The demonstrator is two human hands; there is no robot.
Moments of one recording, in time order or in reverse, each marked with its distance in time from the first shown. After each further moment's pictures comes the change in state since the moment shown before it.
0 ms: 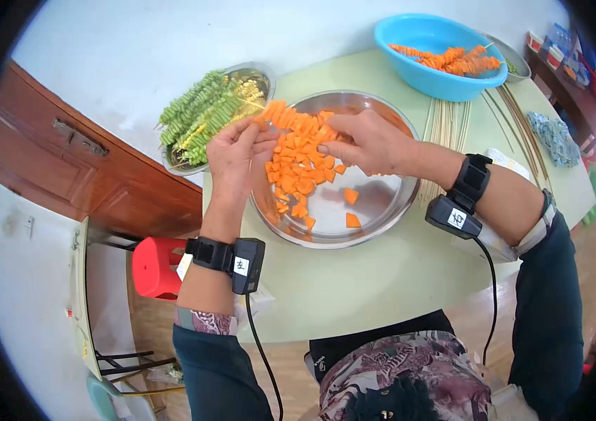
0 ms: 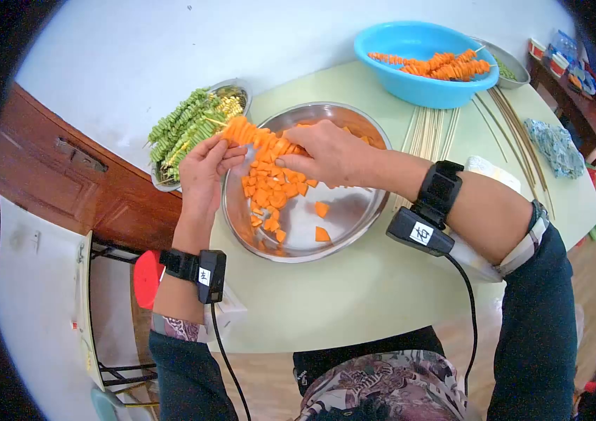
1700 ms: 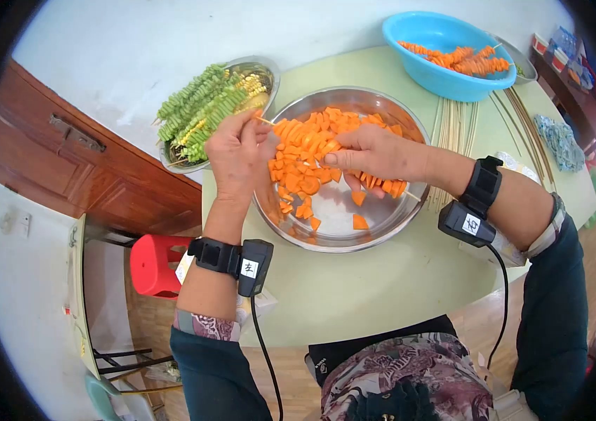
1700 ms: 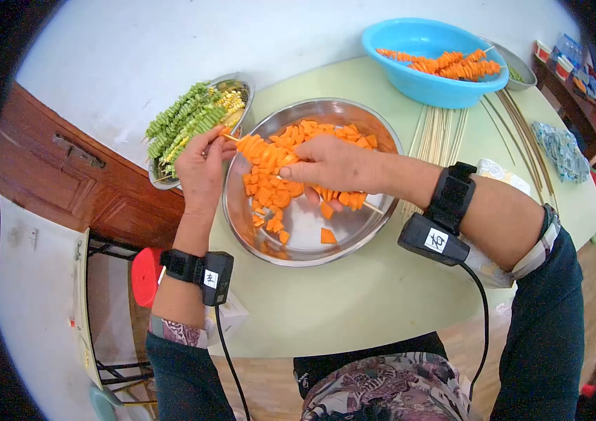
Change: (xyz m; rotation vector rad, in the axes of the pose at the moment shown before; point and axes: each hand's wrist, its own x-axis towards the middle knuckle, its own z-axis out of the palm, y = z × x) left_hand 0.006 -0.012 -0.005 0.453 0.062 0.427; right_hand -0.003 -0.015 -0.004 0.533 -0.377 0.426
